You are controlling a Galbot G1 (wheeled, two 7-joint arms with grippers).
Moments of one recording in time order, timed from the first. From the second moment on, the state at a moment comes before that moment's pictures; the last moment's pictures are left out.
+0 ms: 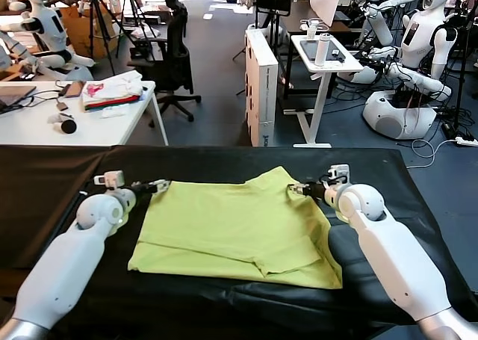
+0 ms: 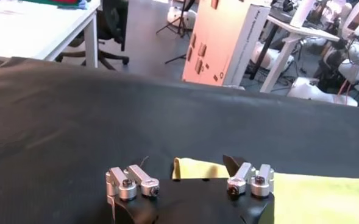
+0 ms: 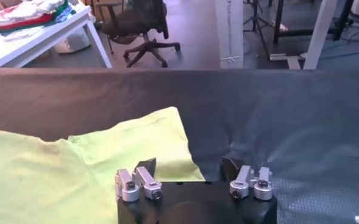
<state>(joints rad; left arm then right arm) 0.70 -0.94 -0.21 -1.35 -0.89 0.56 -0.02 -0.62 1.05 0.13 1.41 0.79 -0.74 -0.01</state>
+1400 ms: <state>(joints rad) 1.05 -0.84 -0.42 -1.79 -0.95 0.55 -0.06 -1.09 0.90 0.41 2.00 0.90 -0.74 0.15</state>
